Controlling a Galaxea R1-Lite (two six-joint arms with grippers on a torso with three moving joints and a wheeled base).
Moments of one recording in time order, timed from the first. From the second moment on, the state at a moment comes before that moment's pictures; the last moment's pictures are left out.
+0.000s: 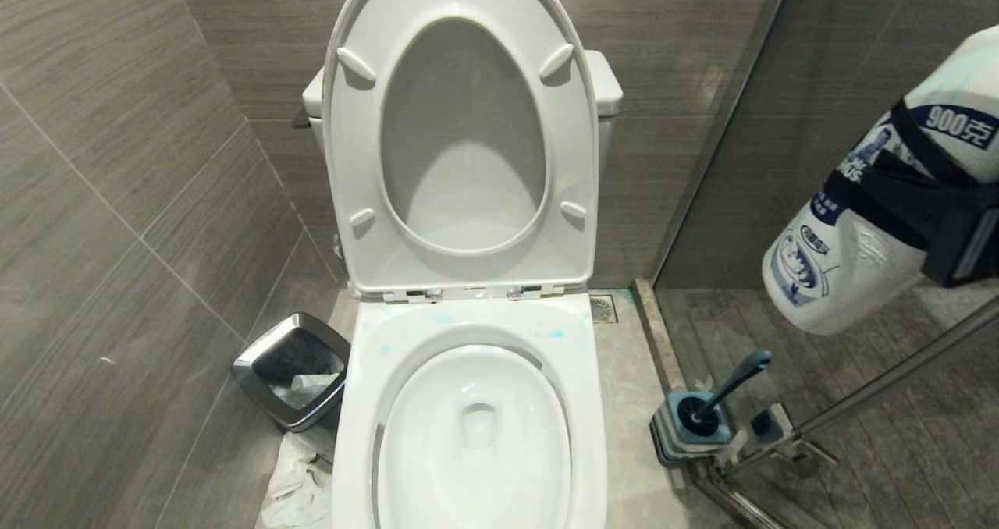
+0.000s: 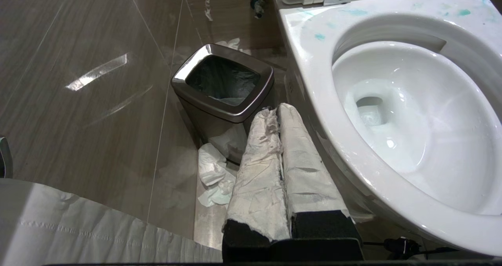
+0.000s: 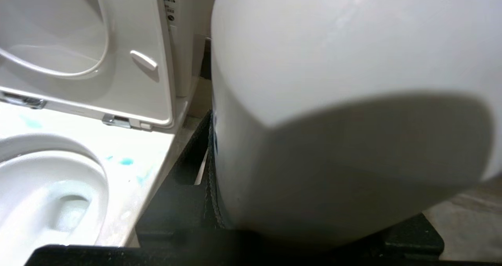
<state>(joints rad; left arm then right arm) 0.00 0.00 0.00 0.01 -0.02 0.08 0.59 1.16 -0.84 -0.40 -0.53 -0.25</state>
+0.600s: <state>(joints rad) 0.00 0.00 0.00 0.01 -0.02 0.08 0.77 1.47 -1.01 -0.47 -0.67 -0.74</state>
